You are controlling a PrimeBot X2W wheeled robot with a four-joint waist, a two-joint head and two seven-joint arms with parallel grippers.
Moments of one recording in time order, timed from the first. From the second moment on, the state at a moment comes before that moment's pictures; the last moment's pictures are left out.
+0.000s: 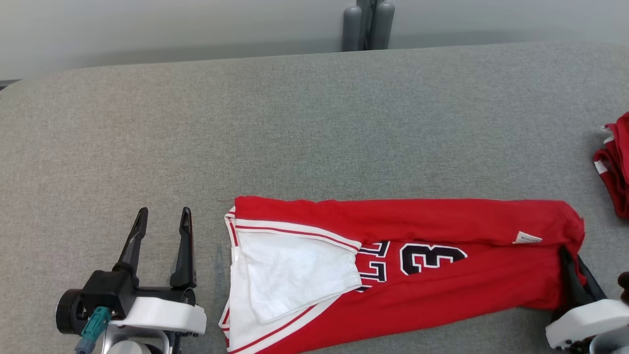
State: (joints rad) left arm -0.06 0.08 -0.07 0.12 -0.20 0.04 -0.26; right arm -0.13 -0.22 0.01 0.56 0.42 0.13 -0.26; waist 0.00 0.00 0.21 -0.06
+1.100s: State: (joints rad) left arm -0.10 0.05 -0.15 0.17 -0.22 0.01 -0.26; right arm -0.41 -0.05 0.76 0.45 0.65 0.13 -0.23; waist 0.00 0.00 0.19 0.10
